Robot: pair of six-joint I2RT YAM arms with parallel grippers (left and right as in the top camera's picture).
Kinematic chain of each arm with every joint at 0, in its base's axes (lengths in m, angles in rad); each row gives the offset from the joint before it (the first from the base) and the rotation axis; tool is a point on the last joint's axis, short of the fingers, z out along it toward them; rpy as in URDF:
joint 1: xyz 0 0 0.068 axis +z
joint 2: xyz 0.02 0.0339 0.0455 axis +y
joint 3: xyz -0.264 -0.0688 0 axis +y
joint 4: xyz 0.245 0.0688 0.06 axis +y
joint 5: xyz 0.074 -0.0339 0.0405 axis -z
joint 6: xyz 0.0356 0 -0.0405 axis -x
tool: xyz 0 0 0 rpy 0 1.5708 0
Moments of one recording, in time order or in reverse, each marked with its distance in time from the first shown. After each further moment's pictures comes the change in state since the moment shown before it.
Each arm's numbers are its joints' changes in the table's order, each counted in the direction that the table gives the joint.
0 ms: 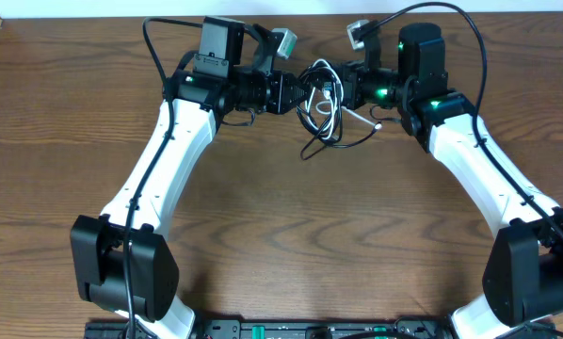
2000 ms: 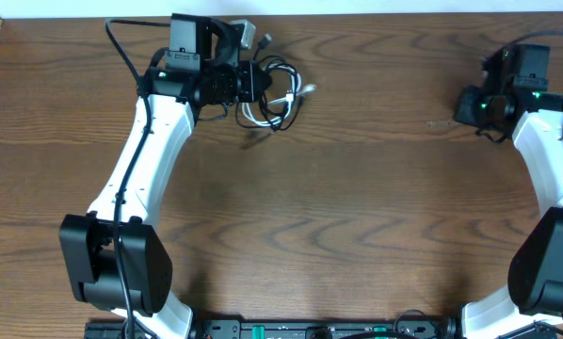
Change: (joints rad) left arm 0.112 0.009 0.000 0.011 -0.192 0.014; right arm -0.426 0.004 -0.003 0.554 0.579 0.233
